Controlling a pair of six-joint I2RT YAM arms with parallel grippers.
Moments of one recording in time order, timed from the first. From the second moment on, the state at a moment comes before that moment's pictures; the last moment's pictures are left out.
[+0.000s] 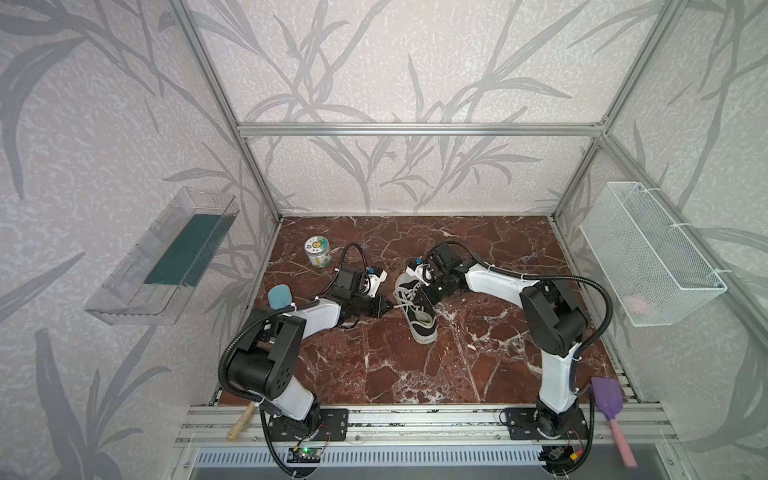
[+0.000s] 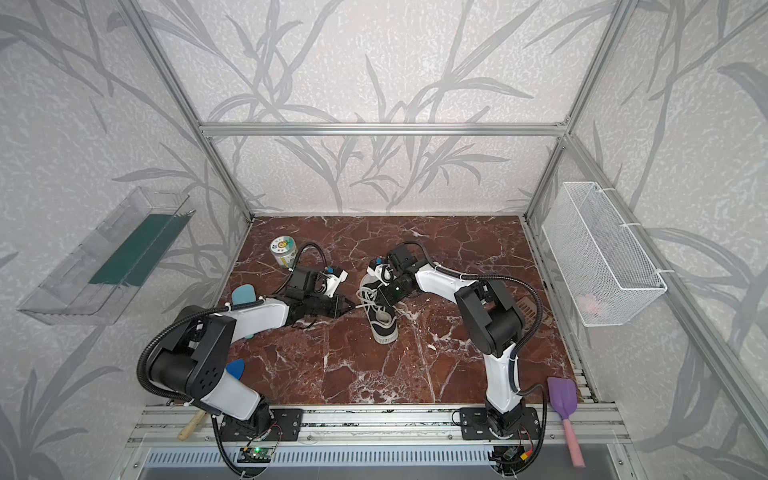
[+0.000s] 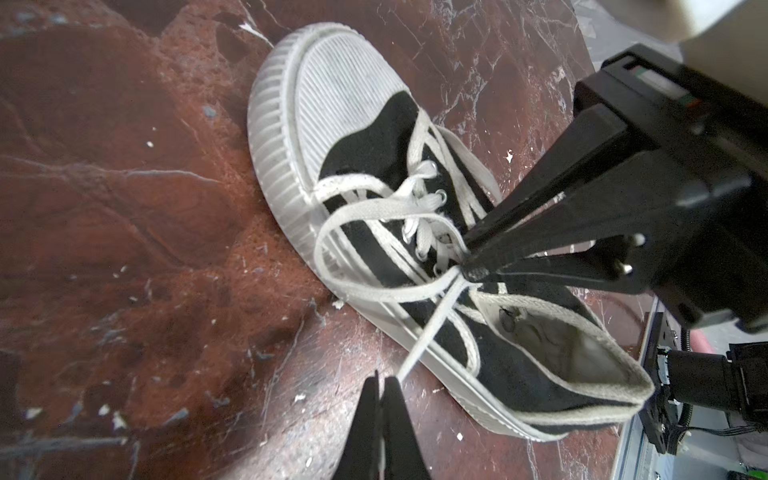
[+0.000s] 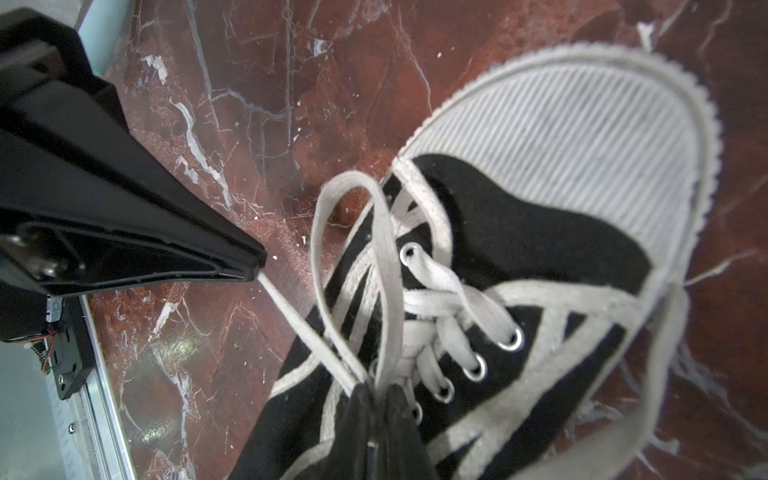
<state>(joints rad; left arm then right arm) -0.30 1.58 0.69 0.02 0.59 -0.20 0.59 1.99 1.34 -0.47 -0.52 -0.02</state>
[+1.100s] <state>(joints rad) -0.29 1.54 0.66 -0.01 0.53 -0.19 0.59 1.99 1.34 -0.47 -0.52 -0.02</state>
